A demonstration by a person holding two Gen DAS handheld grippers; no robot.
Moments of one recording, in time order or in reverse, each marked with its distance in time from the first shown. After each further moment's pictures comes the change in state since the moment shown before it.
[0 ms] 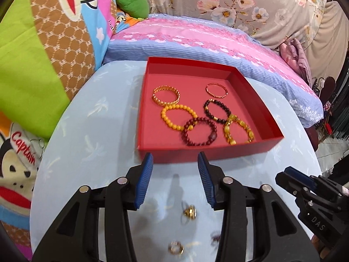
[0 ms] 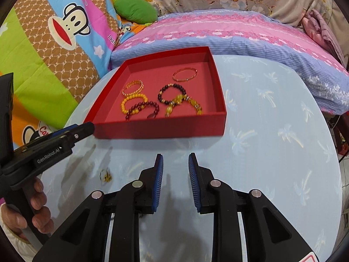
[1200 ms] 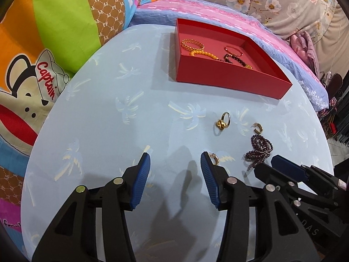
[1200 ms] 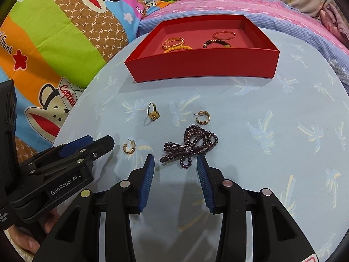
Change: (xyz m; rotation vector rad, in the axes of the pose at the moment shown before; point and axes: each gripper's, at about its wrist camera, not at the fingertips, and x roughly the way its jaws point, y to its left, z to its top) left arm -0.025 0.036 -0.097 -0.070 0.103 0.046; right arm 0.011 0.063 -0.075 -0.045 0.108 0.086
